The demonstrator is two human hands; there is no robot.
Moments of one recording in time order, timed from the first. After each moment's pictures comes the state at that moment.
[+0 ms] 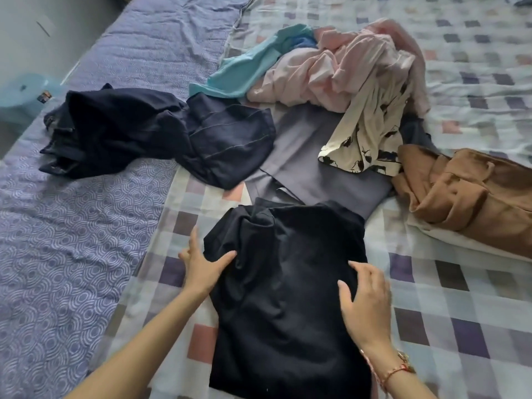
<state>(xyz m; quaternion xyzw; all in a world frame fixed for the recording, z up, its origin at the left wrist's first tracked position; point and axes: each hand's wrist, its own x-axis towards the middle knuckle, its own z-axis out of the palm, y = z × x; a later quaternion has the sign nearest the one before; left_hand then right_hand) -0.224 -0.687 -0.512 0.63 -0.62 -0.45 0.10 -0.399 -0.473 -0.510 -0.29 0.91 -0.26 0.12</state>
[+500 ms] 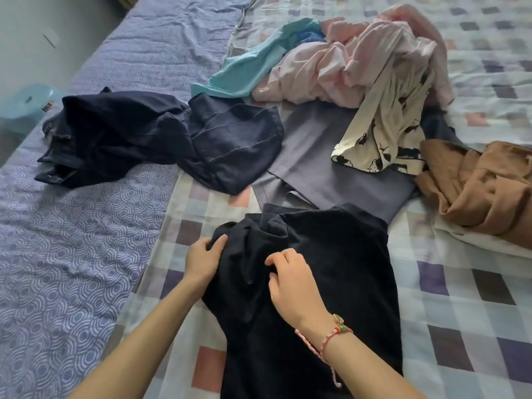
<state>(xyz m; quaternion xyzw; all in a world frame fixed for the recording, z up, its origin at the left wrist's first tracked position) -0.236 -0.732 -0.530 0.62 -0.61 -0.47 0.12 -0.346 -0.589 -0.512 -0.49 0.80 -0.27 0.24</state>
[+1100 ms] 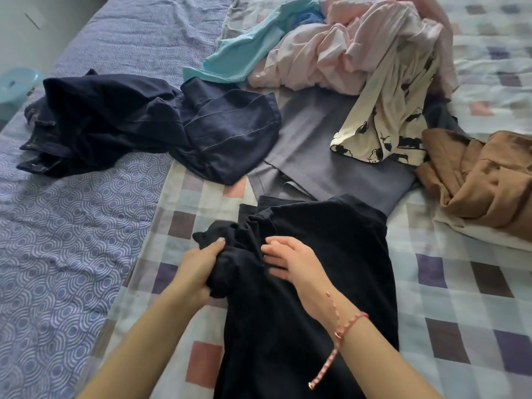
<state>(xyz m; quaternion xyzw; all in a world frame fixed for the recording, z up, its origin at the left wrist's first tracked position) -0.243 -0.704 -0.488 0.66 -0.33 -0.66 0.11 -0.363 -0.601 -0.491 -0.08 0.65 -0.51 0.56</state>
